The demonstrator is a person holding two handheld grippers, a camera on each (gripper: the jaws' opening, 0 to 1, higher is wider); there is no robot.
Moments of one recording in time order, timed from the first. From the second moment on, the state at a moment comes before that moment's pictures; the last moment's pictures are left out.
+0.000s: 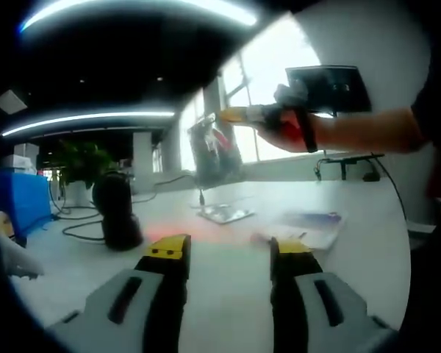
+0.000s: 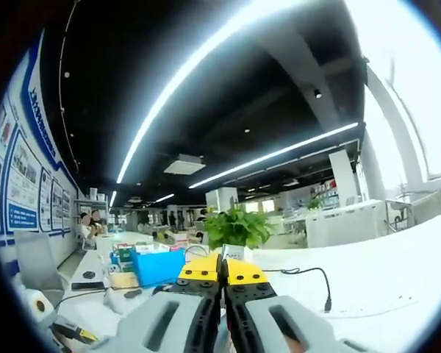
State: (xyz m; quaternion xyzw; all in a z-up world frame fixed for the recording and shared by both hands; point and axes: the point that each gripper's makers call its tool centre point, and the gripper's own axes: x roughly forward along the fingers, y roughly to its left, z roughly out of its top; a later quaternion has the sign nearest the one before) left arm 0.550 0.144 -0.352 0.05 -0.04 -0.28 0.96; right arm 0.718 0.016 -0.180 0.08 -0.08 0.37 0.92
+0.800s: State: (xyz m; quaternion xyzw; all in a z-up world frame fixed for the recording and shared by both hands) left arm 0.552 0.143 -0.354 0.05 -0.03 -0.28 0.96; right arm 0.710 0.012 -0.185 -0.04 -0.11 0.41 0.91
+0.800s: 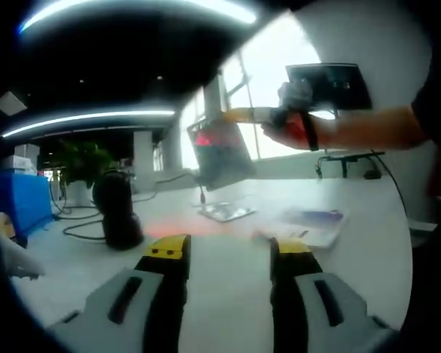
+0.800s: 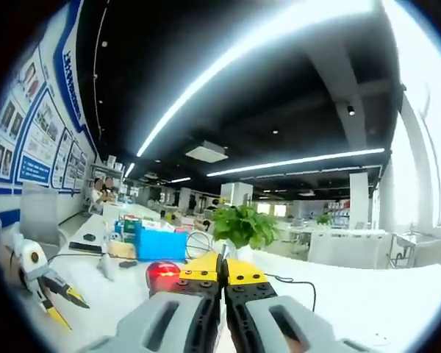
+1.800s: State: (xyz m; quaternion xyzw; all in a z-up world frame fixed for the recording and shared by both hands) left arm 0.555 0.144 -0.359 0.07 -0.02 -0.27 0.96; right arm 0.718 0.004 -0.250 -0.12 -0.08 0.43 0.89
